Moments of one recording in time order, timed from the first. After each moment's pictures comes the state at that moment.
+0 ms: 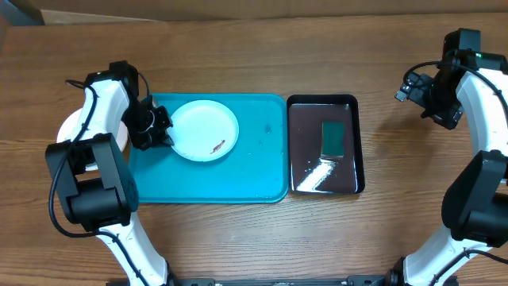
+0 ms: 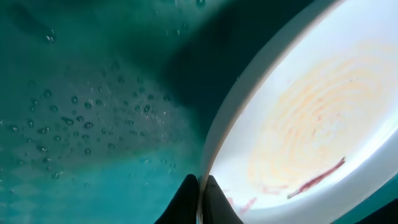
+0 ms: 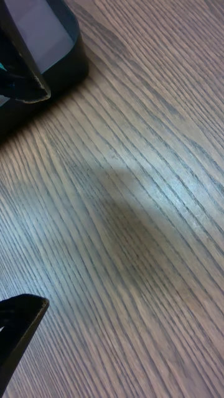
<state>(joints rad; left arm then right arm) 0.17 2.08 1.56 -1.20 0.27 -0.27 -0.21 1.93 1.63 -1.07 -0.02 0.38</state>
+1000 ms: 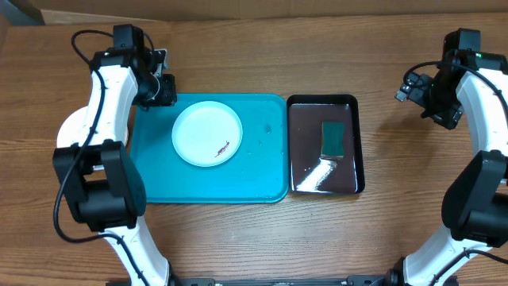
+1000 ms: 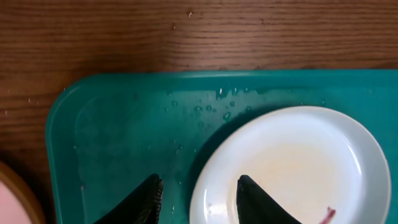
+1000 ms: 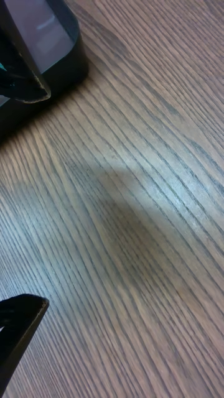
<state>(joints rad) 0.09 2.06 1.72 -0.96 0.15 0.07 -0.21 1.93 1.63 -1.07 -0.02 0.38</state>
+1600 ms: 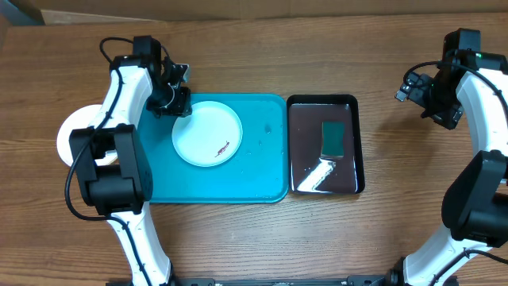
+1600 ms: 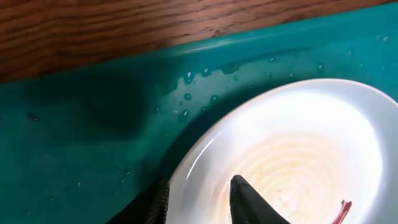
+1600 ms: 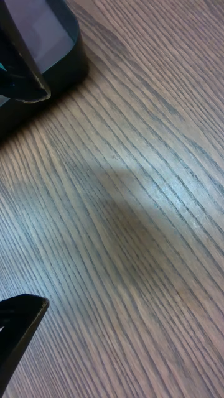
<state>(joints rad) 0.06 2.18 1.72 -0.97 0.23 0.23 -0.21 1.93 1.63 -1.07 -0.02 0.38</state>
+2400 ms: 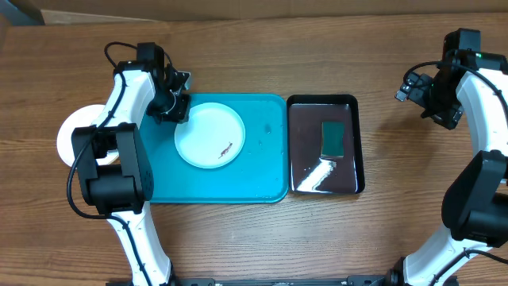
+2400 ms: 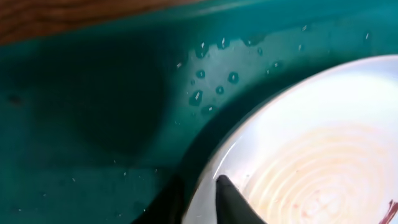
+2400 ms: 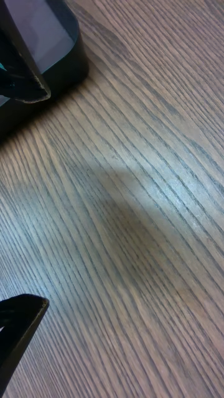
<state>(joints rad) 0.05 2.18 1.67 -0.96 0.18 0.25 -0.21 1.93 1.63 -1.07 -0.02 0.38</state>
